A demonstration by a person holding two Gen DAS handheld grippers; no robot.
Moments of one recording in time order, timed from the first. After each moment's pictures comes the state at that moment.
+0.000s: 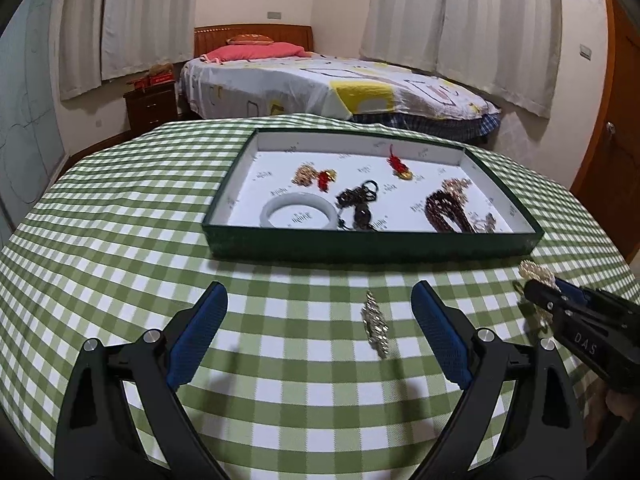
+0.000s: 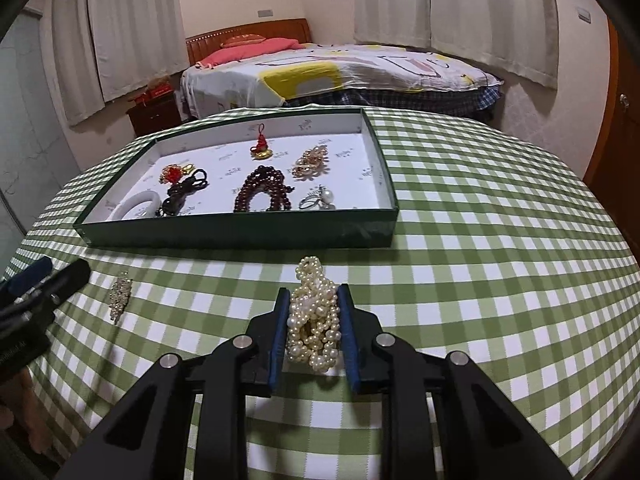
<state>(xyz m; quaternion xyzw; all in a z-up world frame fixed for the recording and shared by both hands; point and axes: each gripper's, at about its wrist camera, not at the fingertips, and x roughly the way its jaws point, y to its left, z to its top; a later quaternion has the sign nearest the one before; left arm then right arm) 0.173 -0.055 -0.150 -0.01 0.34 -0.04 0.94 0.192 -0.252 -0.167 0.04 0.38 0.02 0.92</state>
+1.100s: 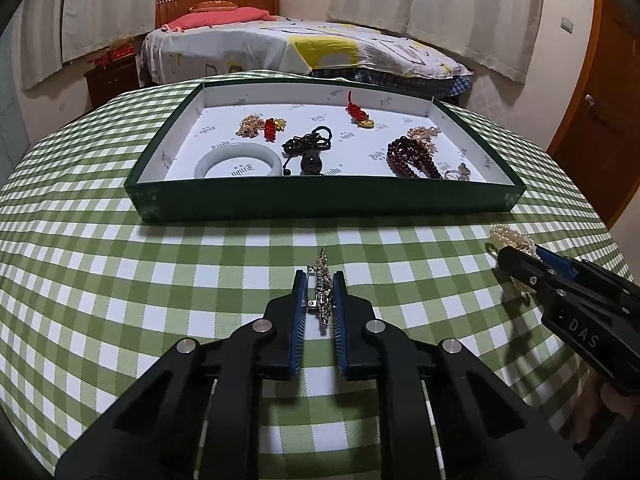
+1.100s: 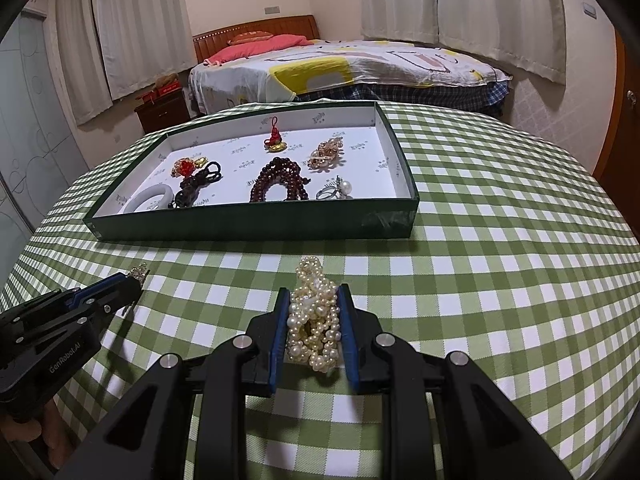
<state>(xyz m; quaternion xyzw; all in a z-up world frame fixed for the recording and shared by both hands) 0.185 -0.078 -0.177 -0.01 0.40 -0.10 0.91 0.193 -0.248 -0.170 0.05 0.39 0.04 0.92</state>
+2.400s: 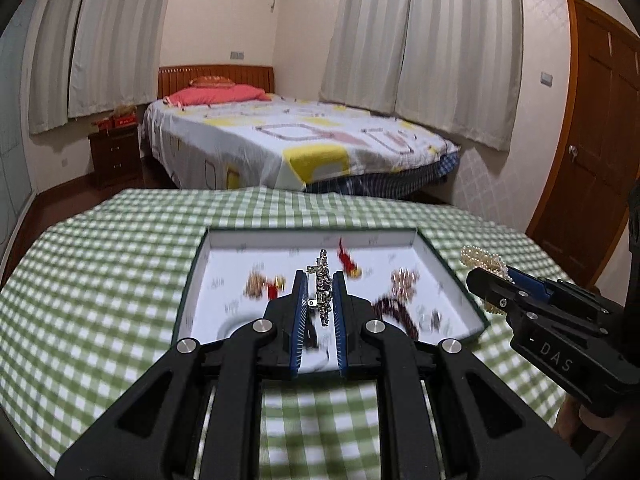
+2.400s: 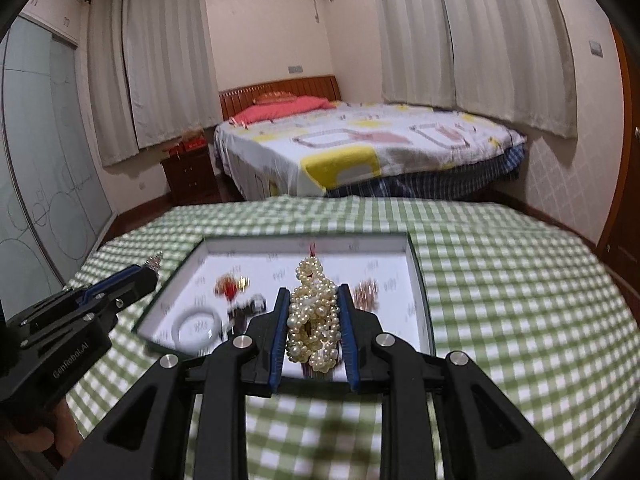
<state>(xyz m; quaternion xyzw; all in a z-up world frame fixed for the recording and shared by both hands) 0.216 -0.072 -0.068 -0.02 0.26 -0.11 0.96 0.229 -0.233 -0.071 0.05 0.27 0.08 0.96</state>
